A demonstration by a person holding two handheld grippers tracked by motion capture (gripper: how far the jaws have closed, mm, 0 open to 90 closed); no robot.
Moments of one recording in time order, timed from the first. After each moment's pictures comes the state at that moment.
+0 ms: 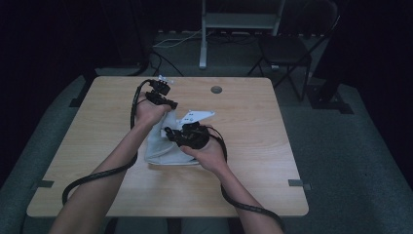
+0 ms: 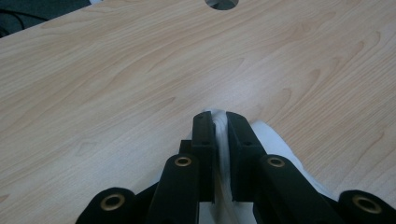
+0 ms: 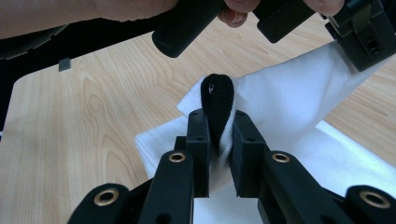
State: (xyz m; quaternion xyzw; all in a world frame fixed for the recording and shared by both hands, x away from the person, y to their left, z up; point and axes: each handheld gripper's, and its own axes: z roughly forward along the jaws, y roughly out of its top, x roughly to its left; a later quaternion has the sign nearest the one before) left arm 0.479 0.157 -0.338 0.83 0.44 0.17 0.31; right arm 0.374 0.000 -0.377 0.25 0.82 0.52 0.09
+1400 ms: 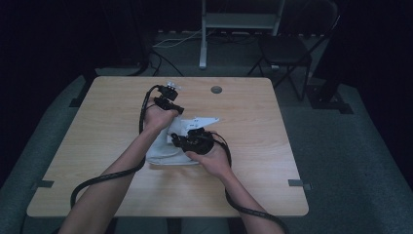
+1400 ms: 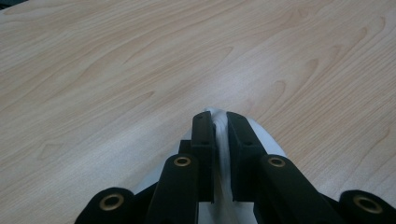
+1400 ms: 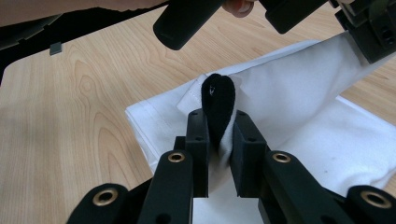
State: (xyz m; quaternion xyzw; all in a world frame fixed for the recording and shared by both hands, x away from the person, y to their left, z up) left arm 0.480 0.137 -0.360 0.83 0.44 0.16 0.30; right arm 0.371 -0.013 -0.398 0.27 0.82 0.50 0.08
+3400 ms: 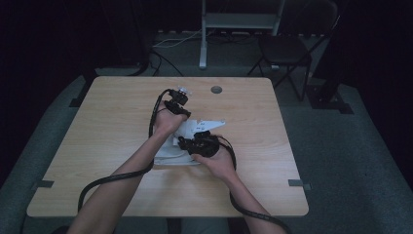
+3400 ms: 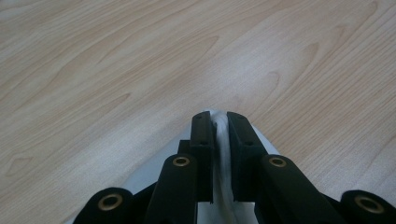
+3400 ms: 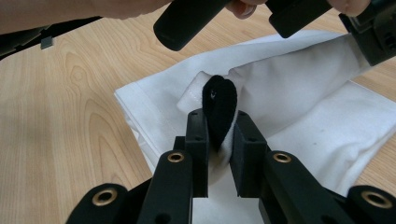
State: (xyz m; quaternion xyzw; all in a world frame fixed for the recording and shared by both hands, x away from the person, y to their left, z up) left arm 0.480 0.109 -0.375 0.85 0.41 0.17 0.28; right arm 0.370 -0.029 -0.411 0.29 0.81 0.50 0.07
